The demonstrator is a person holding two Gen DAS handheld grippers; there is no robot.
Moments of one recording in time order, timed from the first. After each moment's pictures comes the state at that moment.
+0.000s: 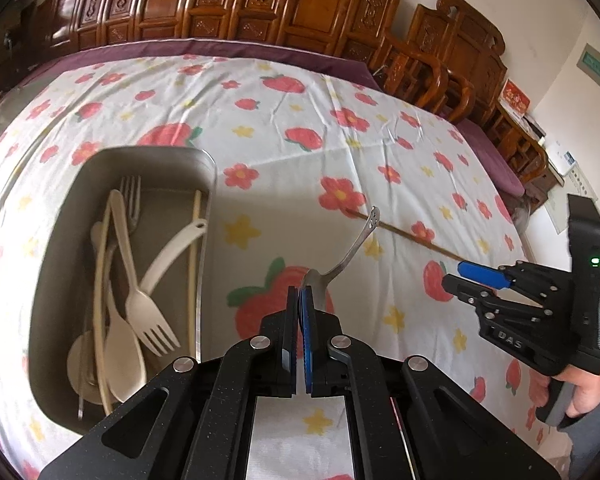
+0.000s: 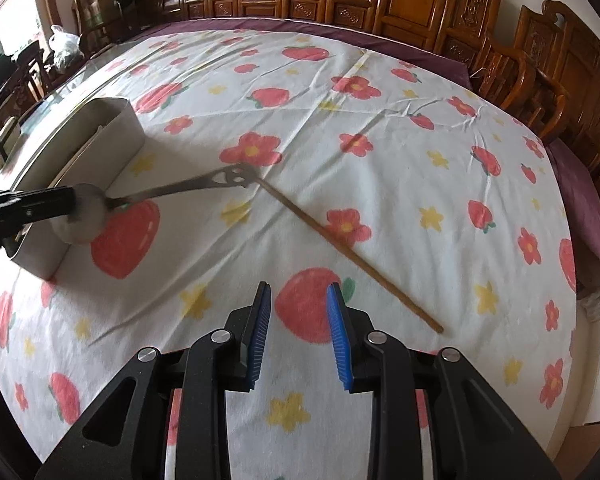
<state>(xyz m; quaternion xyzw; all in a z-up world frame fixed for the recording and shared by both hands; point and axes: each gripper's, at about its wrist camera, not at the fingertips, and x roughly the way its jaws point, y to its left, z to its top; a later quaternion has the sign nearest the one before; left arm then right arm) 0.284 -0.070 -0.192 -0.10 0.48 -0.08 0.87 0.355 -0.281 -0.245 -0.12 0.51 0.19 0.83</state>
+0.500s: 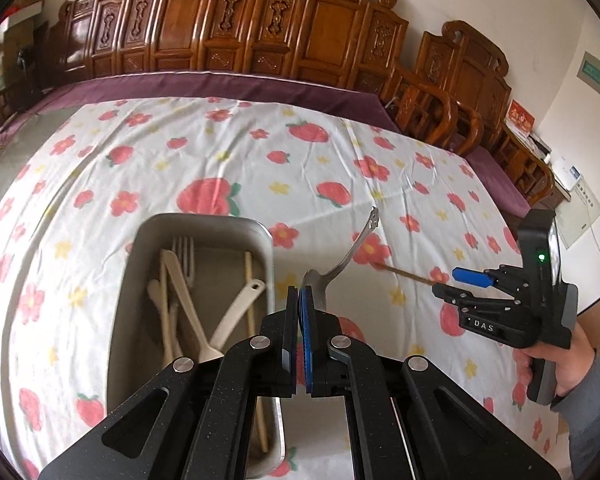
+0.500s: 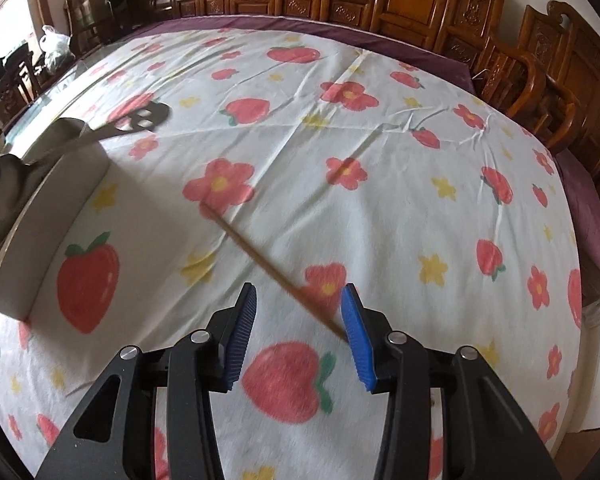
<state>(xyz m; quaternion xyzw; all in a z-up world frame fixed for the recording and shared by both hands) 0.295 -0.032 -0.156 -0.09 0.44 -0.05 0.89 0.409 -0.270 -0.261 -0.12 0.52 0.19 0.82</state>
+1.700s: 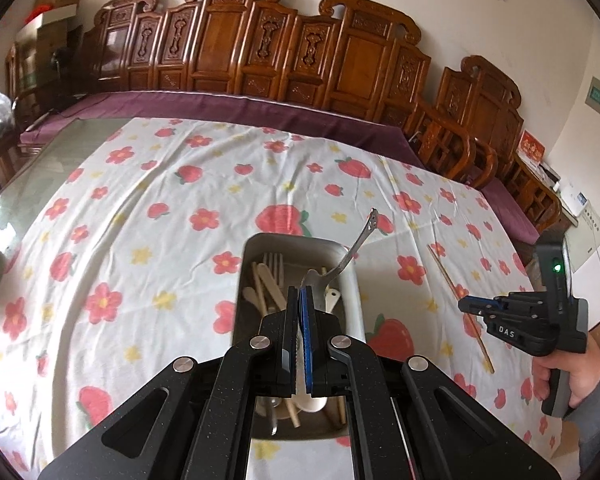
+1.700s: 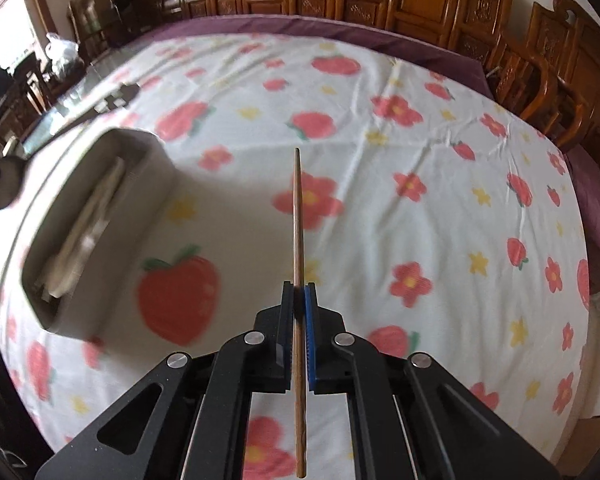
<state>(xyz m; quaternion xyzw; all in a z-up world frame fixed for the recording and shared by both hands) 0.248 0.048 -0.120 -0.10 0.40 -0.02 0.91 0.367 -0.208 -0.208 -0.09 0.52 0.20 0.82</state>
